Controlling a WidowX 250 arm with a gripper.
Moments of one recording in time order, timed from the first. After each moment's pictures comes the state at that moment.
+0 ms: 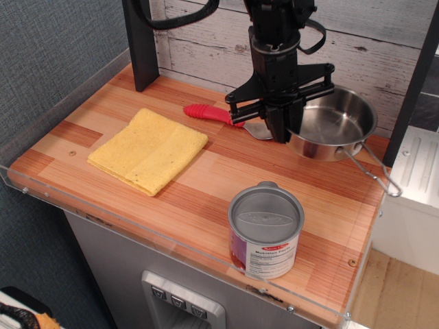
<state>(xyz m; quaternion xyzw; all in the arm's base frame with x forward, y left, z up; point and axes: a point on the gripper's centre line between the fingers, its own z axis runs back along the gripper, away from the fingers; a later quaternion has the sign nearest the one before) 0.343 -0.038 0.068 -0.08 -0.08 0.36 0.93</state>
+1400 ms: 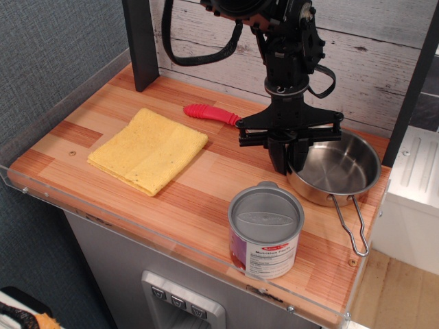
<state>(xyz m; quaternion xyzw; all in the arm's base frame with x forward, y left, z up) 0.345 -0.048 0.028 -0.06 -0.06 0.21 0.97</state>
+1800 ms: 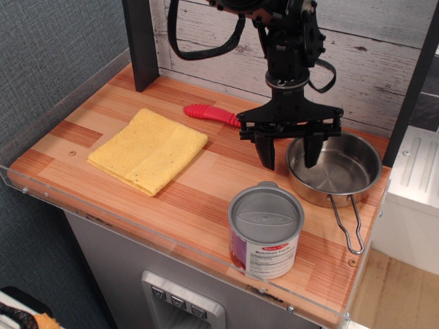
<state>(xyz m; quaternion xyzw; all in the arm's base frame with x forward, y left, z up) 0.350 -0.048 0.031 -0.06 -0.06 0.19 0.98</state>
